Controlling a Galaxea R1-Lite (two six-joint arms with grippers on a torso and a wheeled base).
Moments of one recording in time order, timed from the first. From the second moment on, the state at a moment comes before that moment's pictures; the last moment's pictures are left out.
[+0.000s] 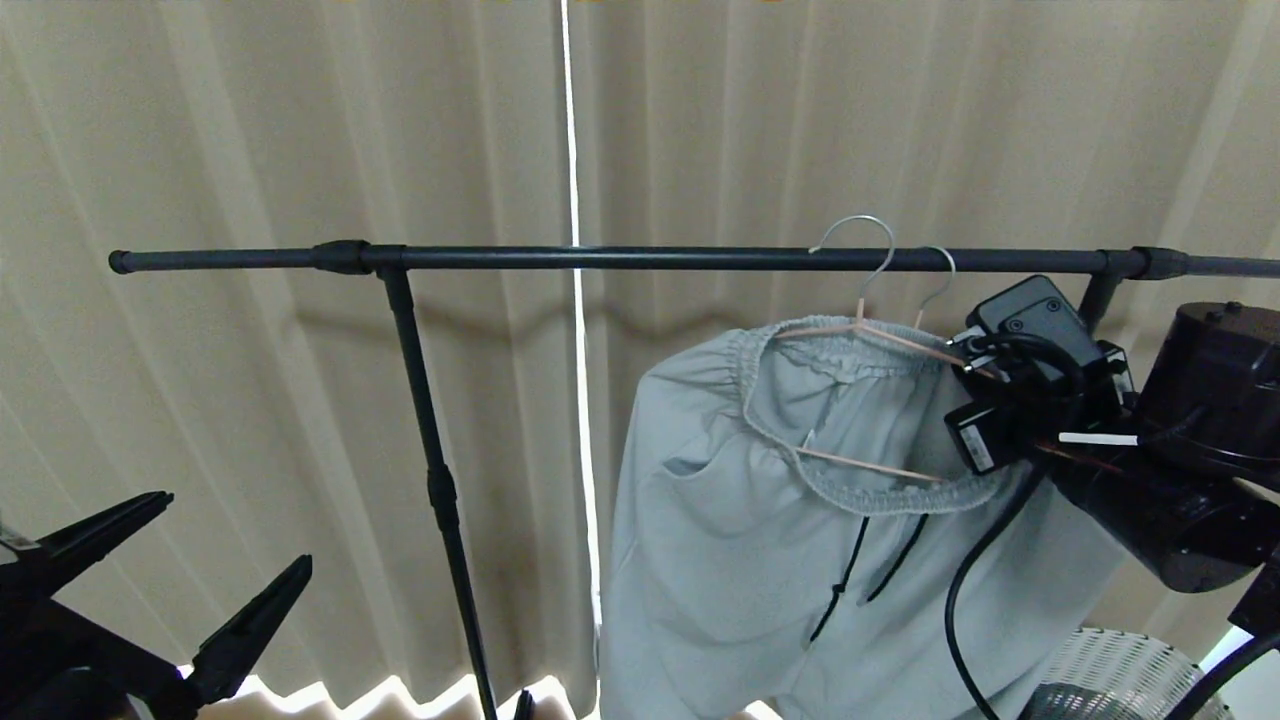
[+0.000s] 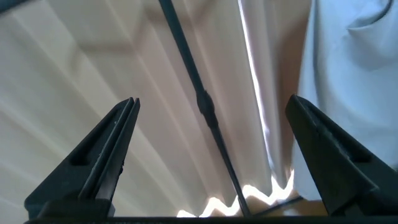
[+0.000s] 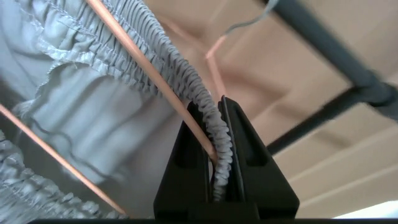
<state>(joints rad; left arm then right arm) -0.26 1.03 -0.04 -0.91 0.05 0.34 0.44 1.59 -0.61 -0.85 -0.50 -0.49</state>
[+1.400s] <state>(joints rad) -0.27 0.92 0.00 -0.83 0.05 0.24 0.49 1.85 -0.85 -0.85 -0.74 -0.53</state>
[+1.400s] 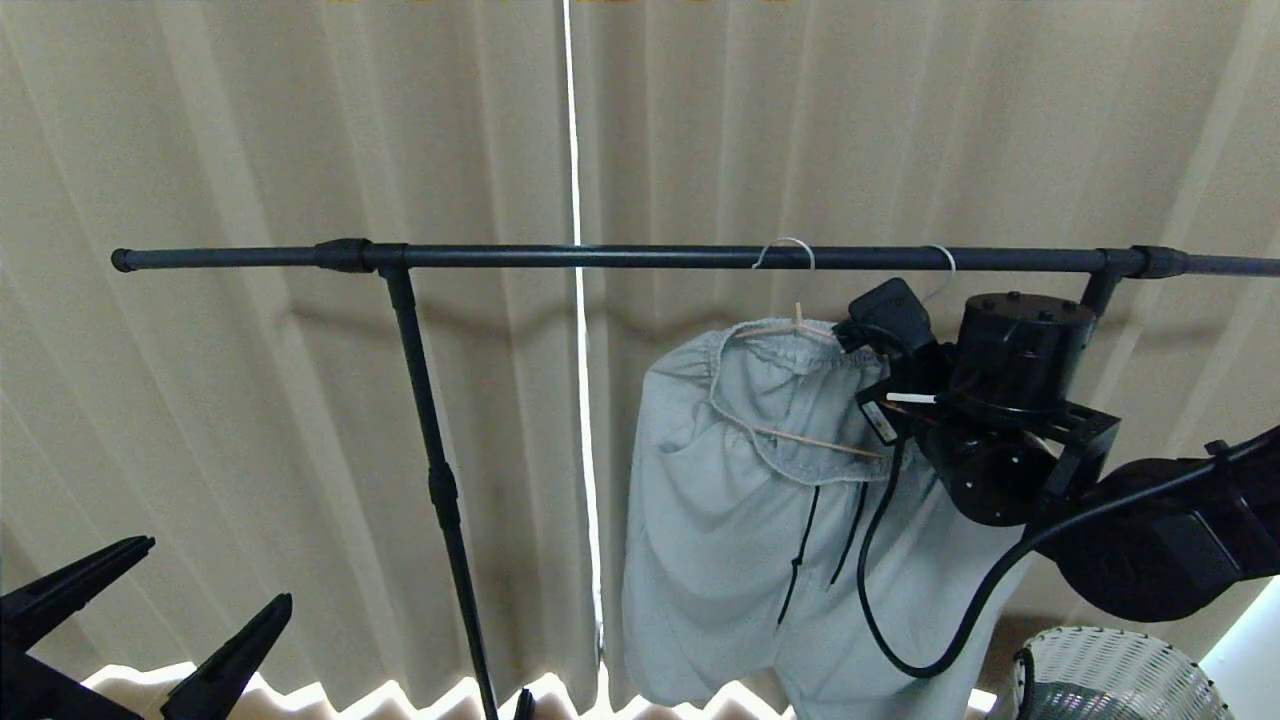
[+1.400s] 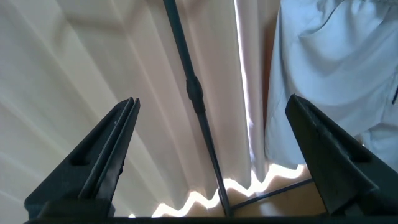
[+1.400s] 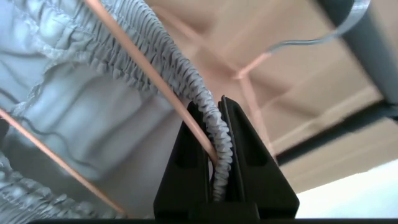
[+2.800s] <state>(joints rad) -0.27 0.91 0.00 -0.83 0.05 0.24 0.54 1.94 -0.94 -0.84 -0.75 -0.53</state>
